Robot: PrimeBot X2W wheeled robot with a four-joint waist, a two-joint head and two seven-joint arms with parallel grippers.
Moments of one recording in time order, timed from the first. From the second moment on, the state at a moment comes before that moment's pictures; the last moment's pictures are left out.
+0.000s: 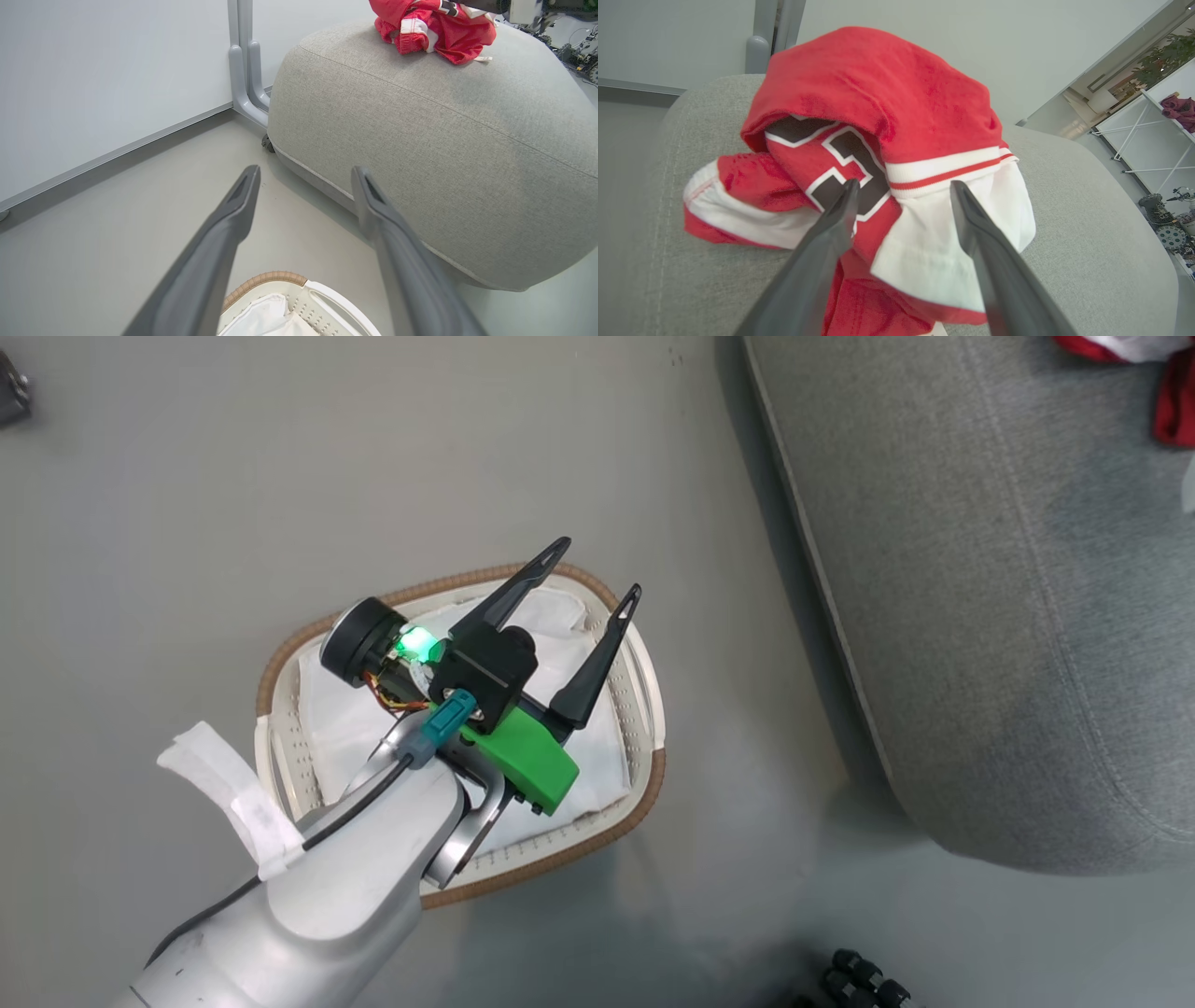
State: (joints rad) left arm -0.74 0.29 -0.95 0.30 -0.51 0.06 -0.23; right arm -1.09 -0.33 -0.35 1.01 -0.33 0.13 -0.26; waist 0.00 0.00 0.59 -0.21
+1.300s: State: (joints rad) left arm -0.10 0.17 -0.27 0.23 -0.44 0.11 -0.26; right arm -0.42 -0.07 -0.02 0.51 0.10 0.13 -0.26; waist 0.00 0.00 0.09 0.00
